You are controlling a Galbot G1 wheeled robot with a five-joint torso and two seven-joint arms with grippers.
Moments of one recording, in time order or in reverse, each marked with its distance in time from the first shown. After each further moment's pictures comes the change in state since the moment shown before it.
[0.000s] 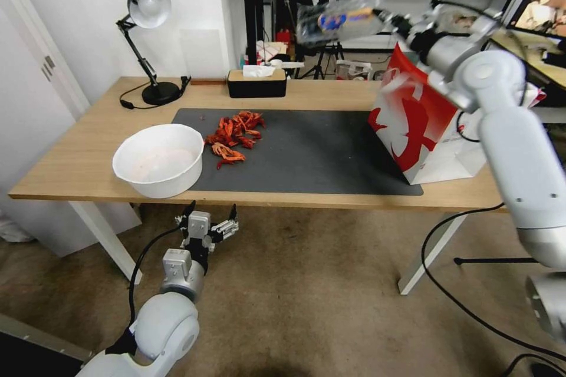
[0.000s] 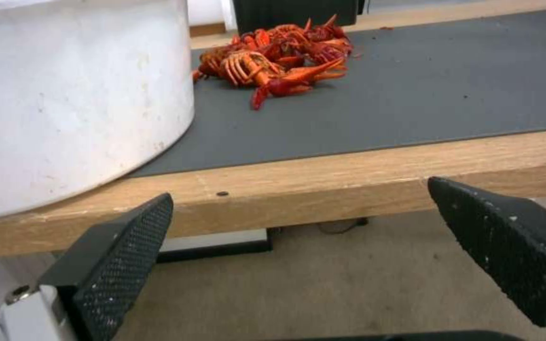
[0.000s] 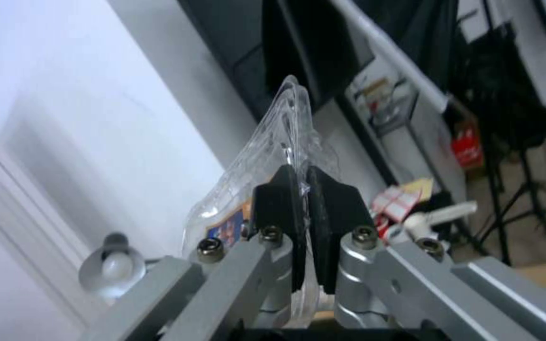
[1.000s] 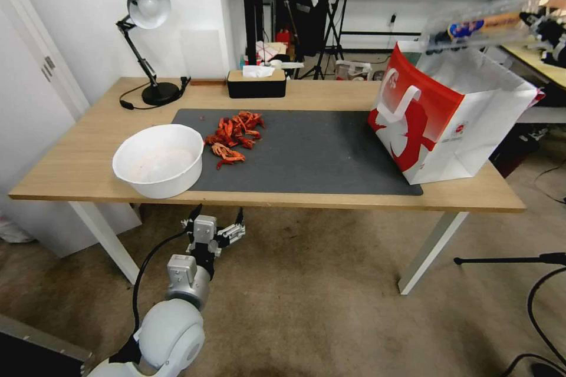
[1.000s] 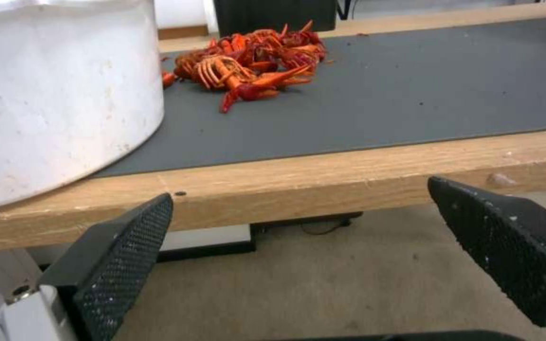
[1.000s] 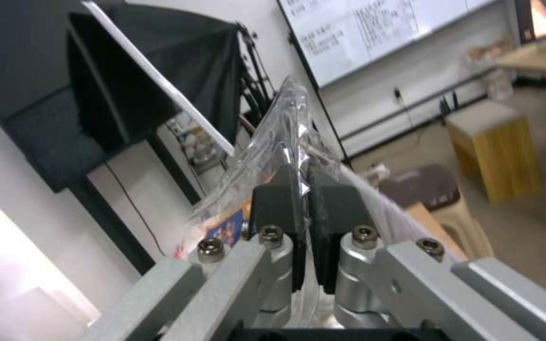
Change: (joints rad) left arm 0.017 -0.018 0.023 -0.025 0.013 0.000 0.005; right arm -0.393 -0.257 0.373 0.173 0.006 -0.032 0.220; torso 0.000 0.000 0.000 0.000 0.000
